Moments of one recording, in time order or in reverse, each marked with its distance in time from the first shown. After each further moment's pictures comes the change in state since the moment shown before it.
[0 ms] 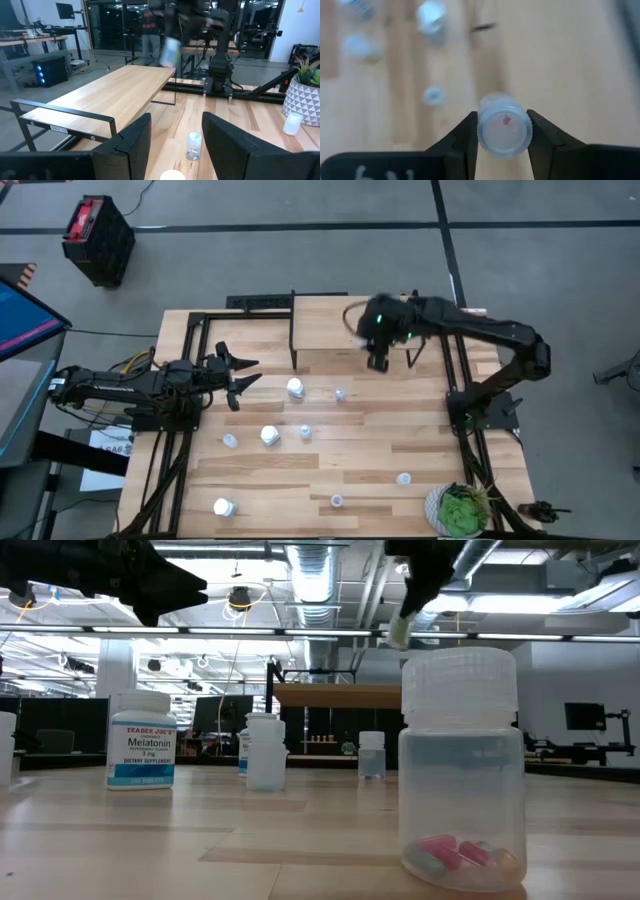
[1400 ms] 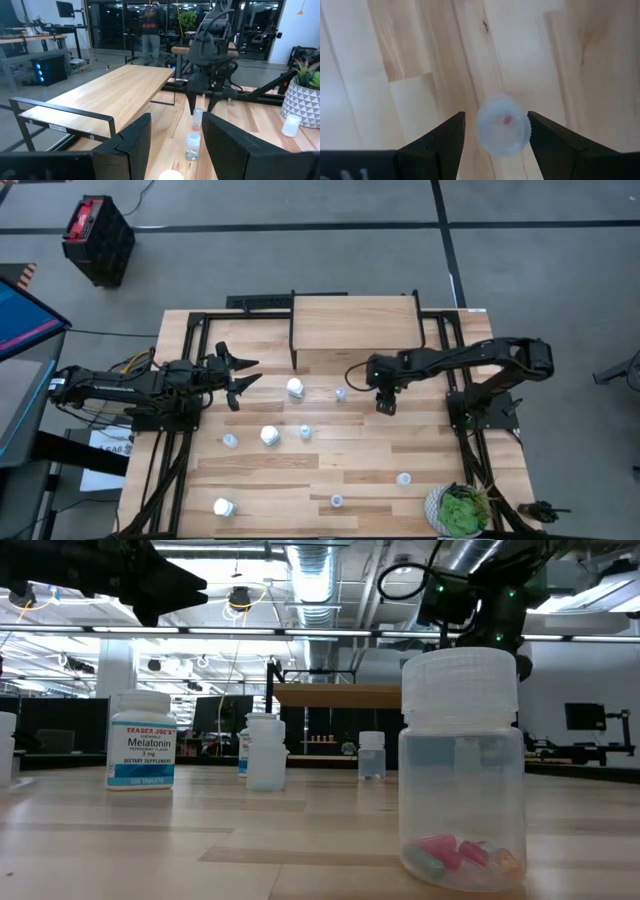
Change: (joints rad) left arm 0.000 0.000 0.000 0.000 0.000 -0.015; right arm 0.116 -0.014 -0.731 0.419 -0.108 0.230
